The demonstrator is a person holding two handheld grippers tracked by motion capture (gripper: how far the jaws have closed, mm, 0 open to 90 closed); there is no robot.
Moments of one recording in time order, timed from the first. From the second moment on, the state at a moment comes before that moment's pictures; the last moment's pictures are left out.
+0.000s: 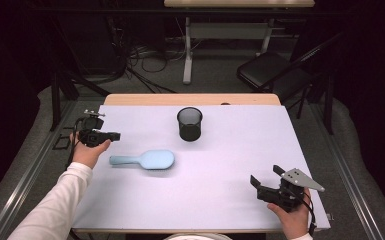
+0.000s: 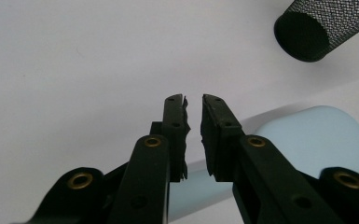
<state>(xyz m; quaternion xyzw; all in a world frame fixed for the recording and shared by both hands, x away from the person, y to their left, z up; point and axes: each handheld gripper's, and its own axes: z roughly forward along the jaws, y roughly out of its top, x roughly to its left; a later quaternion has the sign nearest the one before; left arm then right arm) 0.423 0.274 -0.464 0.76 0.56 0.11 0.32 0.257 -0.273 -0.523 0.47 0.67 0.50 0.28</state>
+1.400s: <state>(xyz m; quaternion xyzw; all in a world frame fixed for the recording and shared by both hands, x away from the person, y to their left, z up) 0.437 0.258 -0.510 0.78 0.57 0.09 0.25 0.258 -0.274 -0.524 0.48 0.67 0.50 0.27</state>
